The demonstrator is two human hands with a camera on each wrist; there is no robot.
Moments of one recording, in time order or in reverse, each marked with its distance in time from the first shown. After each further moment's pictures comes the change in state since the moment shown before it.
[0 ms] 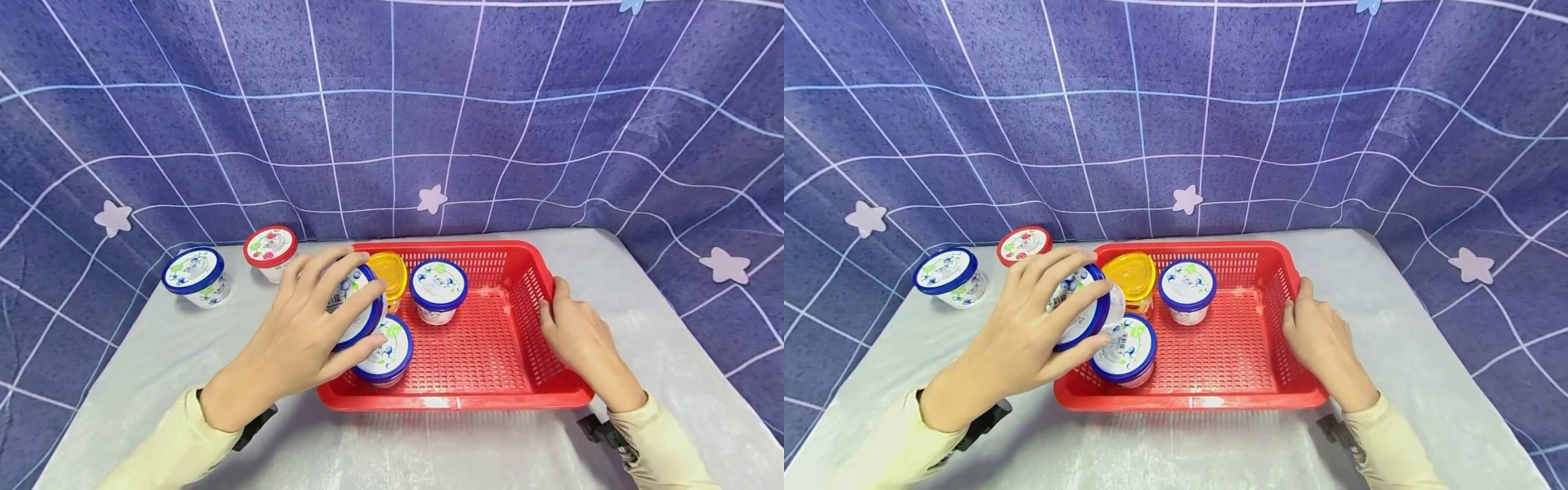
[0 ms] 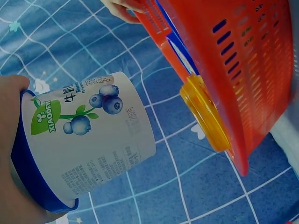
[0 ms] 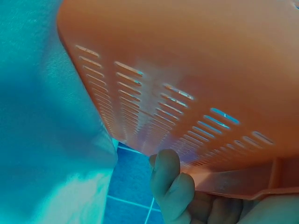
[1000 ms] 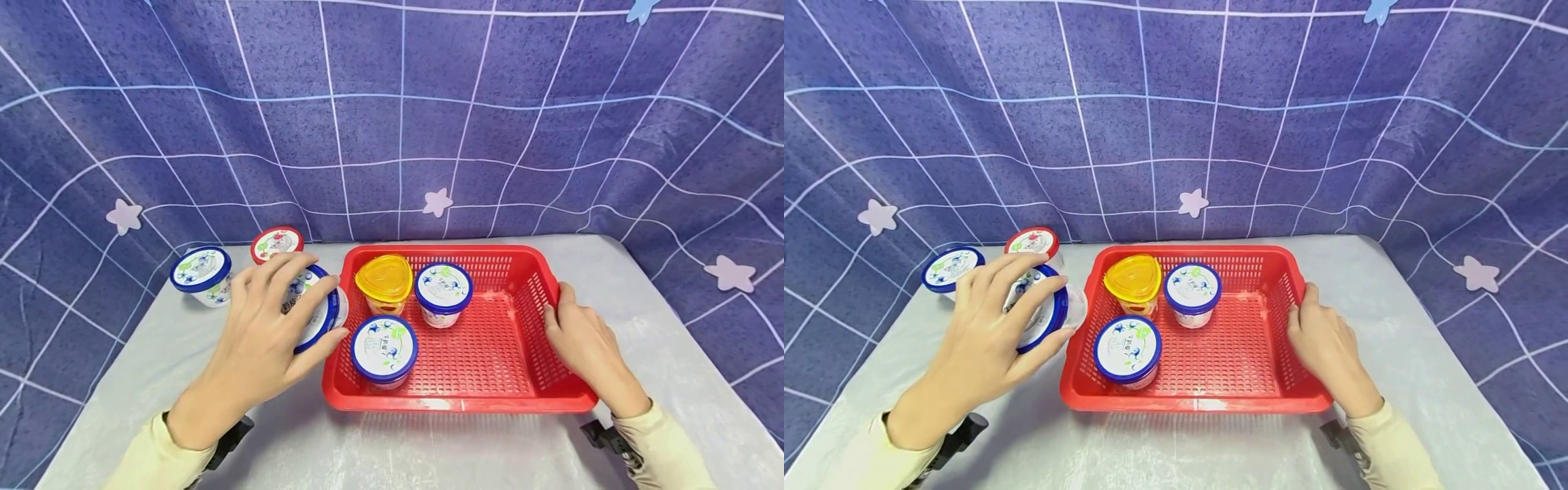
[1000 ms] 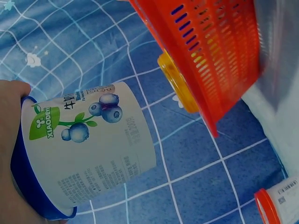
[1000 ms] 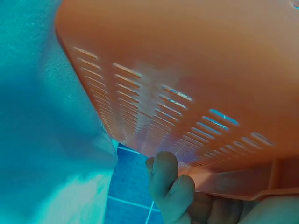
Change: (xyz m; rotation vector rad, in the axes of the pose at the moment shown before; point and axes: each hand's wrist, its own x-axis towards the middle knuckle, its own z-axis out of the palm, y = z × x) left_hand -0.031 -0.008 -0.022 0.102 0.123 -0.143; right_hand -0.002 0.000 -0.001 0.010 -0.016 0.009
